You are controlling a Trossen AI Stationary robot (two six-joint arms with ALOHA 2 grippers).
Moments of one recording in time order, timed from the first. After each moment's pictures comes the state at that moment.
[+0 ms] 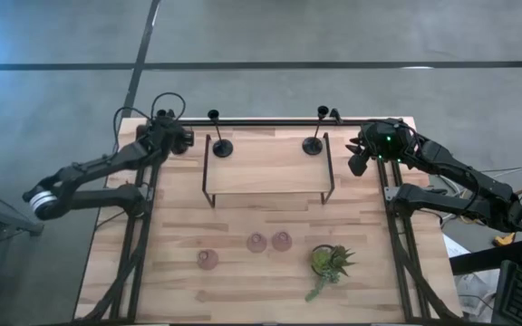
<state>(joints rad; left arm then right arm) 0.77 0.96 0.50 -0.19 -0.74 -0.35 -0.61 0.72 0.71 -0.65 0.08 0.02</state>
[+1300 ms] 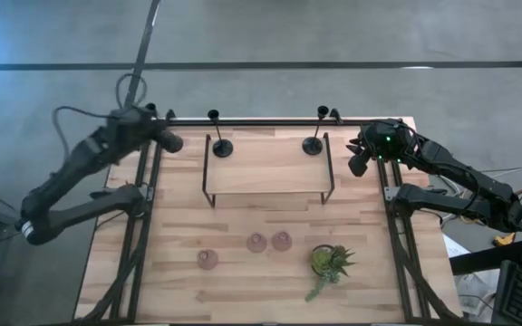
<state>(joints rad) 0.77 0.61 0.88 -0.74 -0.31 -0.16 -0.61 0.72 0.71 -0.65 0.08 0.00</state>
